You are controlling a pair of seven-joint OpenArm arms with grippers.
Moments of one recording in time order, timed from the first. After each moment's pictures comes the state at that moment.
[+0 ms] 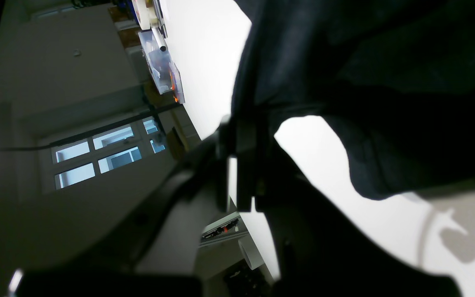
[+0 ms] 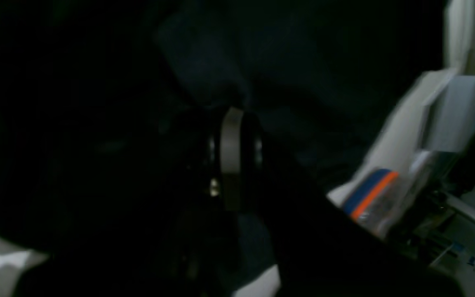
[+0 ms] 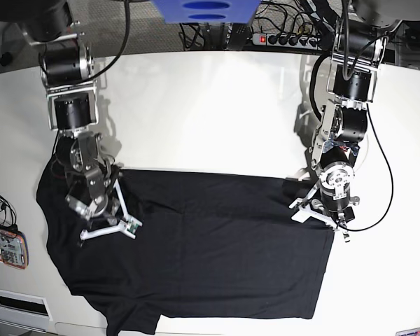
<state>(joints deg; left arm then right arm) -11.6 -15.5 10.0 72.9 67.2 -19.0 23.0 22.0 14.3 -8.0 64.2 -37.2 38.3 -30.6</state>
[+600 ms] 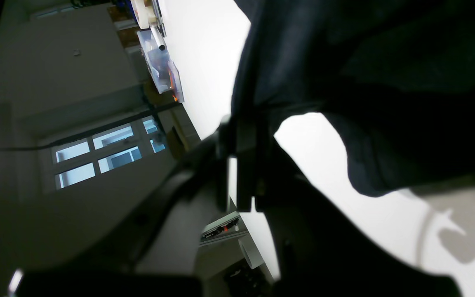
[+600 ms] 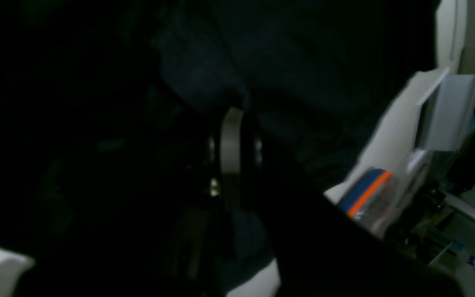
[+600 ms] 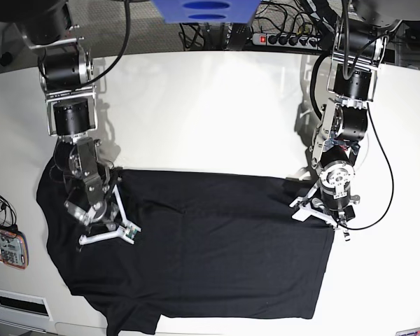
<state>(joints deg) -11.2 -15.6 10.0 72.9 67.2 -19.0 23.0 24.3 14.2 -7.7 62.9 -37.1 38.4 -30.7</state>
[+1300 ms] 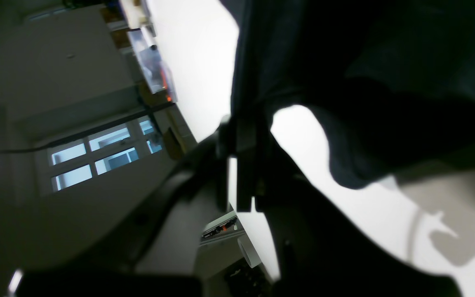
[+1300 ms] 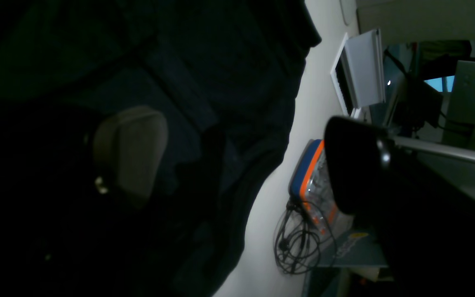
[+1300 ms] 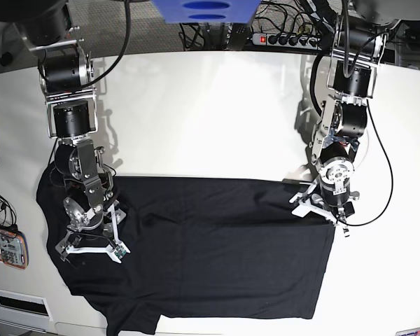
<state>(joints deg) -10.3 -15.6 10.0 72.9 67.3 -19.0 23.0 24.1 14.0 -8.0 63.3 -37.1 20.9 -30.8</state>
